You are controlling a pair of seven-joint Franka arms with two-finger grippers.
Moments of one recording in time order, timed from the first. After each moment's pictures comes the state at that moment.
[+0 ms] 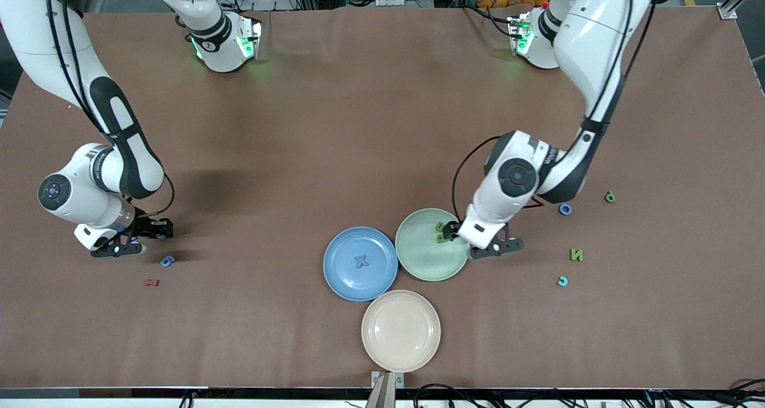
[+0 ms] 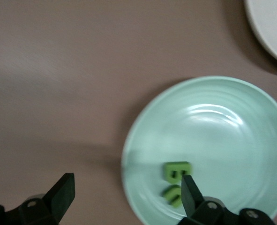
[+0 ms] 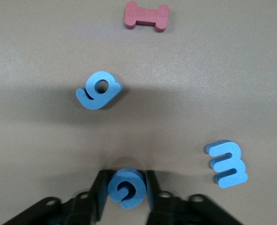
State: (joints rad) left arm -0.30 0.64 -0.18 -1.68 0.09 2.40 -0.69; right arm -0.10 0.59 -0.08 -1.94 0.12 2.54 -0.35
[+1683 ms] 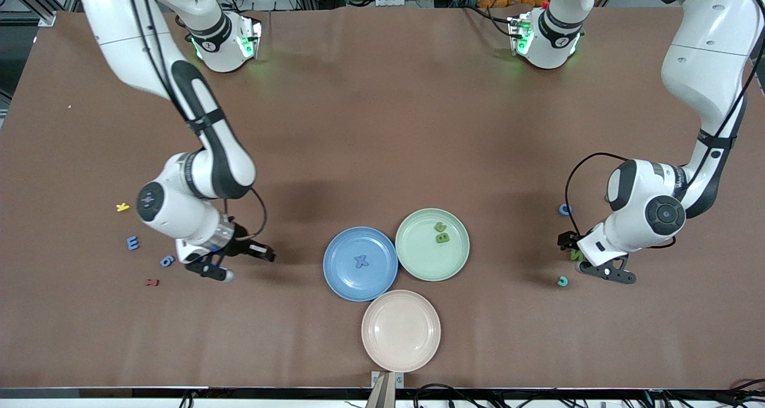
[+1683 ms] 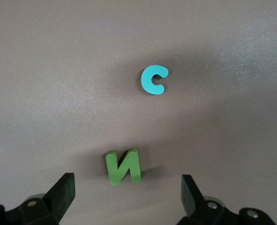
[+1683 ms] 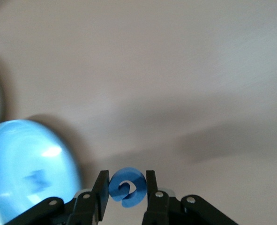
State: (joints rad) left arm 0.26 0.70 -0.33 -1.72 0.32 2.39 0.04; right arm 0.32 0.63 -0.04 -1.68 0.49 2.48 0.28
